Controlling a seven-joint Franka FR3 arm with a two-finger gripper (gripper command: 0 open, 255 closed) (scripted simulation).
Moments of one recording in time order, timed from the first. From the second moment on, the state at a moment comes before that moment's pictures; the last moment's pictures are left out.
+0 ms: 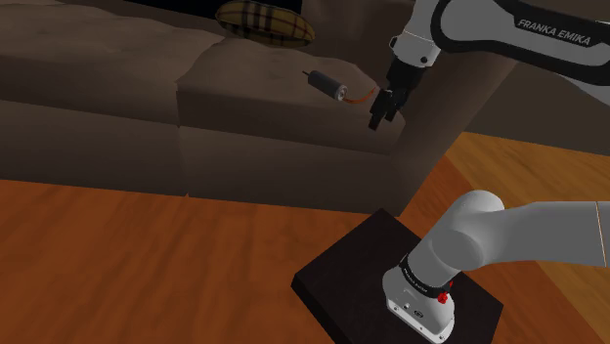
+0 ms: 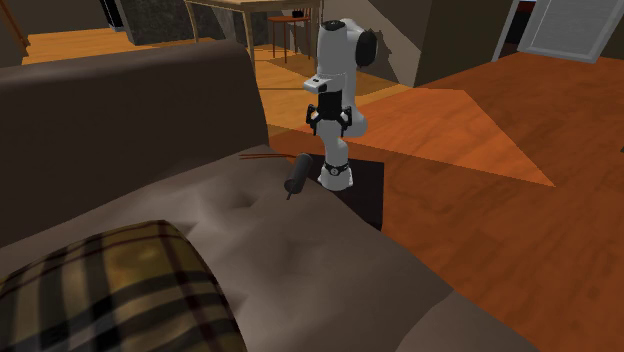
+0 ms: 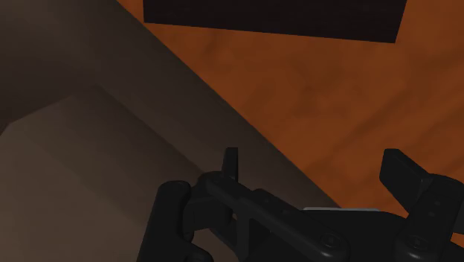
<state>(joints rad) 0.02 -0.82 -0.01 -2.37 -0.01 1.59 -0.07</state>
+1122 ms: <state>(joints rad) 0.00 -0.16 -0.07 -1.75 0.01 1.57 -0.10</state>
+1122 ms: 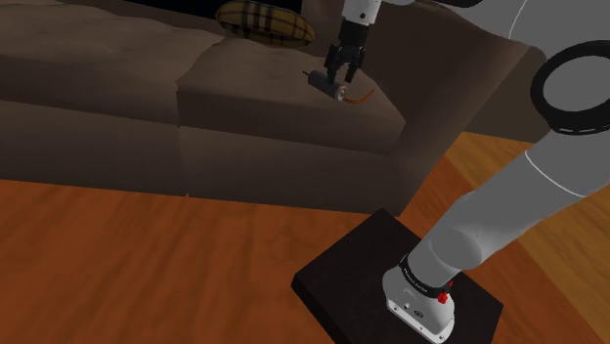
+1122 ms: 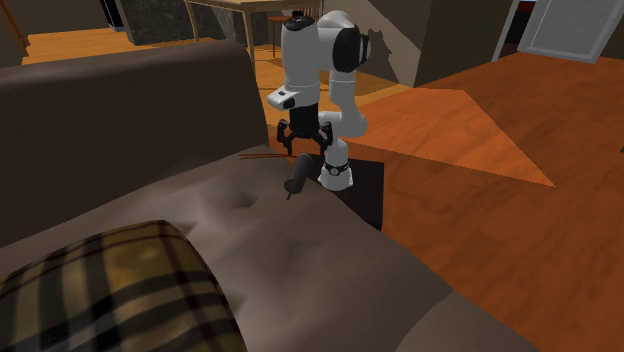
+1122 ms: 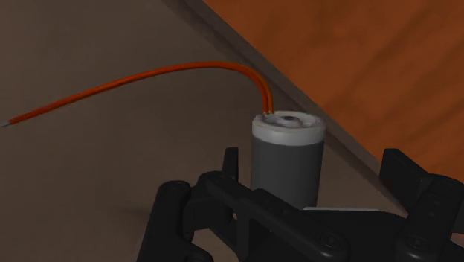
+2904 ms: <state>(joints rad) 0.00 -0.04 -0.08 -1.64 0.02 1.57 -0.11</state>
